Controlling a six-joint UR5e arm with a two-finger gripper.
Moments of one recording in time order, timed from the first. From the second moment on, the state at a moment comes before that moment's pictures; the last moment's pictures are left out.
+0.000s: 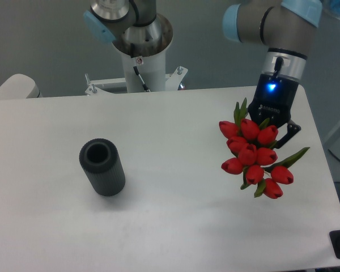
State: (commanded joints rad) arm 2.85 -1.82 -1.67 -0.74 0.78 1.27
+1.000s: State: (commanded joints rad) arm 2.64 -1.83 -1.65 -0.75 1.37 1.34
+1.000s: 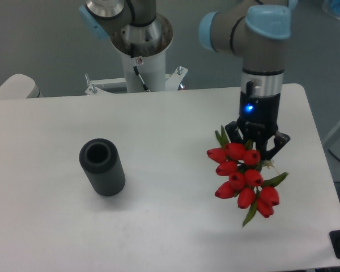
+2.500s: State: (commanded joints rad) arm 2.40 -2.08 -1.72 -0.81 1.91 1.24
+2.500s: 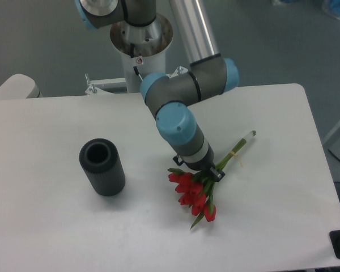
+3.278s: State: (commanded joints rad) arm 2.41 -2.01 -1.64 -0.86 1.90 1.32
